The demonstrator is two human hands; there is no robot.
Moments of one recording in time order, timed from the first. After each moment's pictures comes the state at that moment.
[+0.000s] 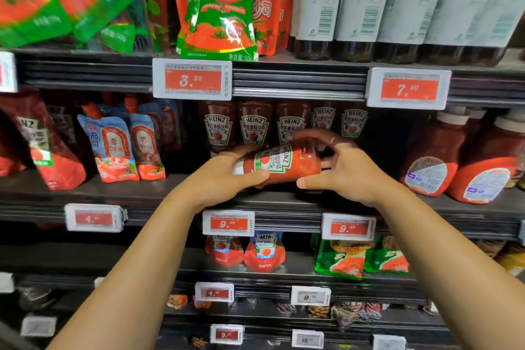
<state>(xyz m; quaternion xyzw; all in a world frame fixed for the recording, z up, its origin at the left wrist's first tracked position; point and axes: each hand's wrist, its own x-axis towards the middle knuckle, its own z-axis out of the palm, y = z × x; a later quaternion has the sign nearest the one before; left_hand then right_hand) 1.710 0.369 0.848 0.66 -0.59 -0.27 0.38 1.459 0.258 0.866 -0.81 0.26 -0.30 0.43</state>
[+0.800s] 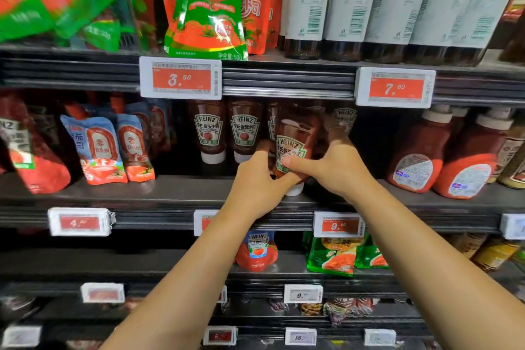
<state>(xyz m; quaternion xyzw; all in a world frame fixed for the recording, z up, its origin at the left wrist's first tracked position) 1.627 0.348 0.834 0.66 -0.55 -0.17 0.48 1.473 0.273 0.870 -0.78 0.38 -0.39 0.30</state>
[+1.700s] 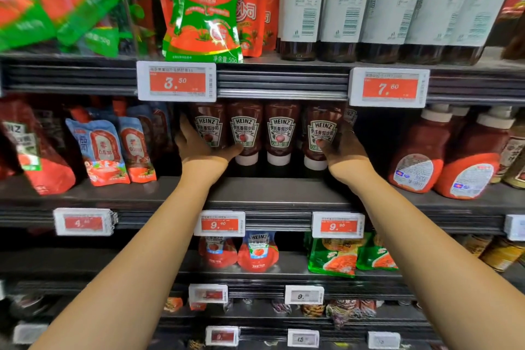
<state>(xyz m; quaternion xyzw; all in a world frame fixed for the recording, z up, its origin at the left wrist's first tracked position) 1.716 0.318 0.848 0.76 -0.35 -0.07 0.54 1.467 0.206 0.852 -0.73 0.50 -0.37 0.27</state>
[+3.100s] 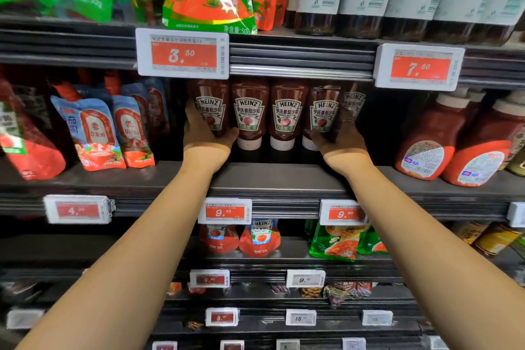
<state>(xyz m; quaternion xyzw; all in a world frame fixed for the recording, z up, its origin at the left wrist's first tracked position) 1.730 0.308 0.827 0.73 -0.38 -0.10 0.56 1.483 0.212 0.842 -0.72 0.54 -0.35 0.25</state>
